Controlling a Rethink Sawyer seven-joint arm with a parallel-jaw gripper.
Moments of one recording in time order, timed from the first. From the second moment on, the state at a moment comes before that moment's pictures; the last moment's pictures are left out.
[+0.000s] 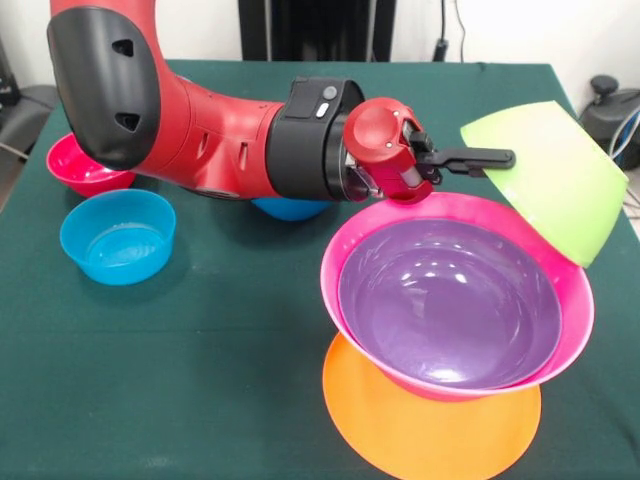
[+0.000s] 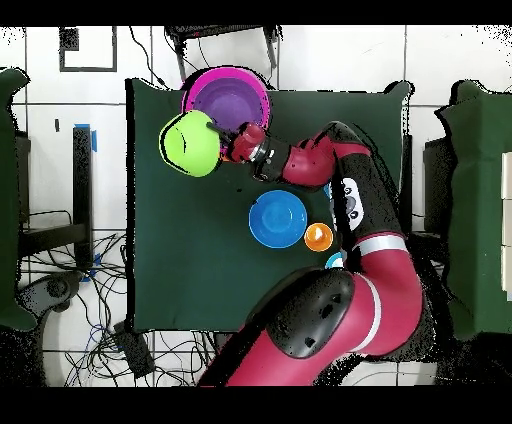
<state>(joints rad) -0.51 -0.20 0.52 1.03 -1.73 -1.35 4.66</state>
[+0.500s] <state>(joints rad) -0.50 -0.21 0.50 1.03 -1.73 -1.35 4.66</state>
